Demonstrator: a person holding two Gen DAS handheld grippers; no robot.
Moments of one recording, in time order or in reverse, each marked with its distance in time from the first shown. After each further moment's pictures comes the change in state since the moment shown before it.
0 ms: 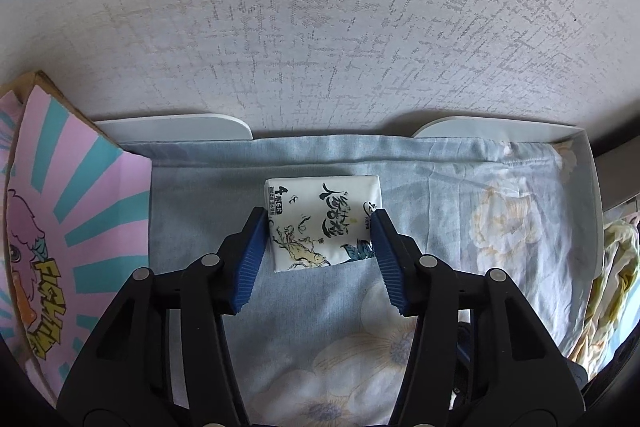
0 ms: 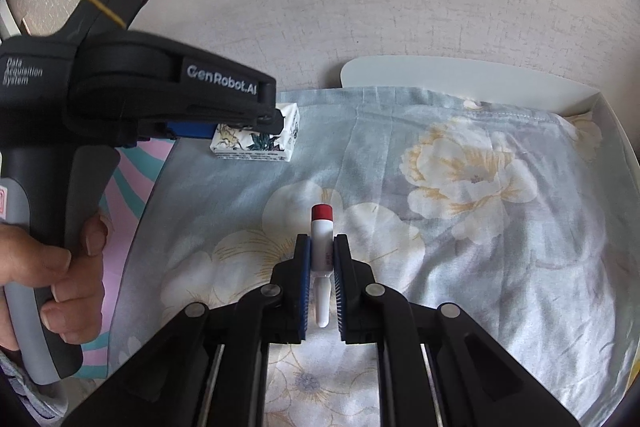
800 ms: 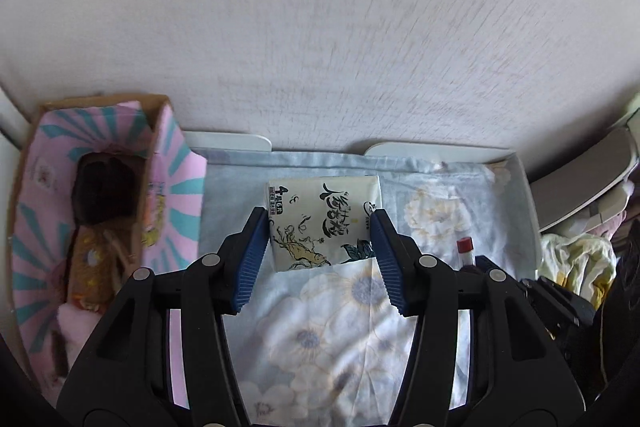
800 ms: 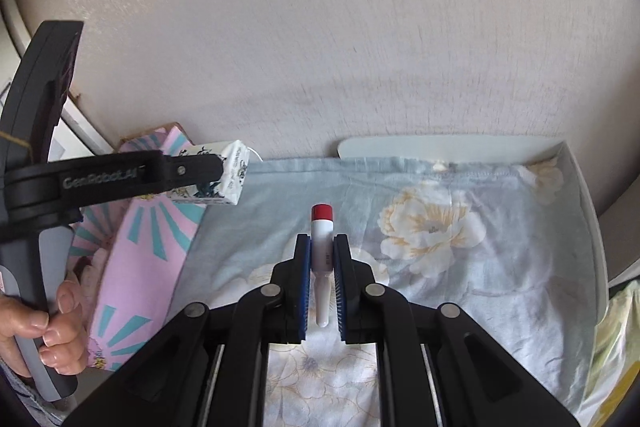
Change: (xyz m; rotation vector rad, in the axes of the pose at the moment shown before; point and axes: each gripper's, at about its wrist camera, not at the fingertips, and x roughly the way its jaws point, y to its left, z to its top) left arm -0.092 -0.043 -0.008 -0.042 -0.169 -0.046; right arm -0.059 0.031 0.014 -0.014 -0.094 0.079
